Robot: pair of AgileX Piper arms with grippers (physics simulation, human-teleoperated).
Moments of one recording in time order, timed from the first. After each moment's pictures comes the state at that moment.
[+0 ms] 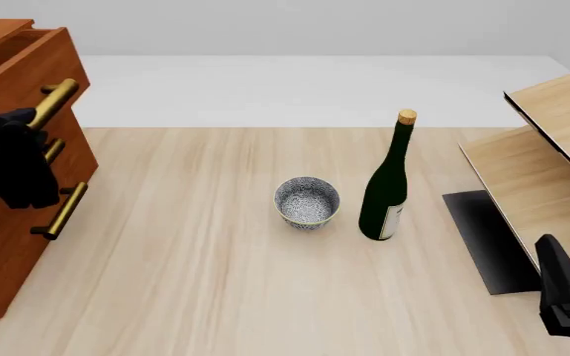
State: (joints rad) left arm 0.09 1.06 -0.52 -0.34 1.46; right arm -0.02 0.06 0.00 -0.06 -0.01
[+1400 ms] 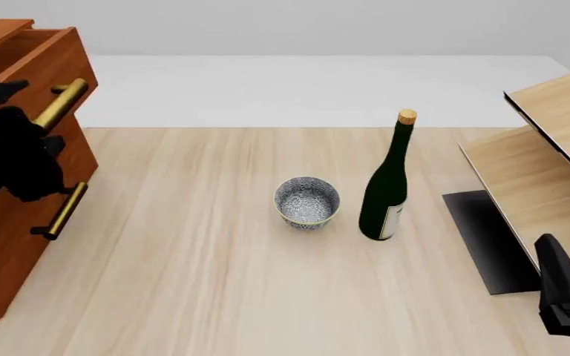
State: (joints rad) left arm 0.04 1.05 -0.55 -0.29 1.40; right arm -0.02 0.07 0.00 -0.07 -0.01
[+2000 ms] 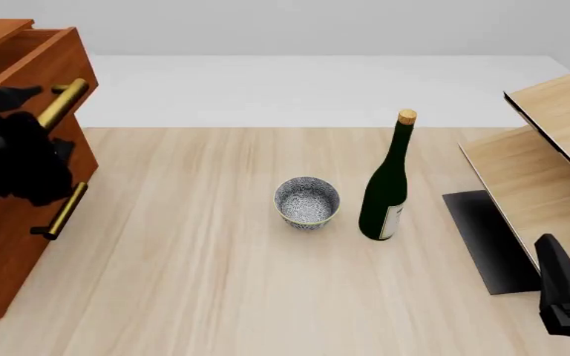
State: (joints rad) left arm 0.00 1.05 -0.54 -0.29 1.39; right arm -0.02 0.07 0.00 -0.07 -0.01
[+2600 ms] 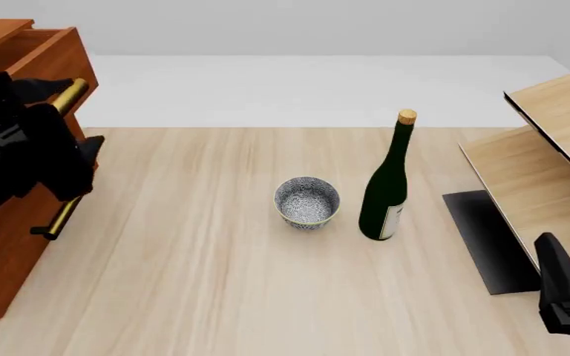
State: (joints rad) left arm -0.12 1.05 -0.58 -0.24 1.34; right arm -0.02 0.08 0.00 -0.08 -0.01
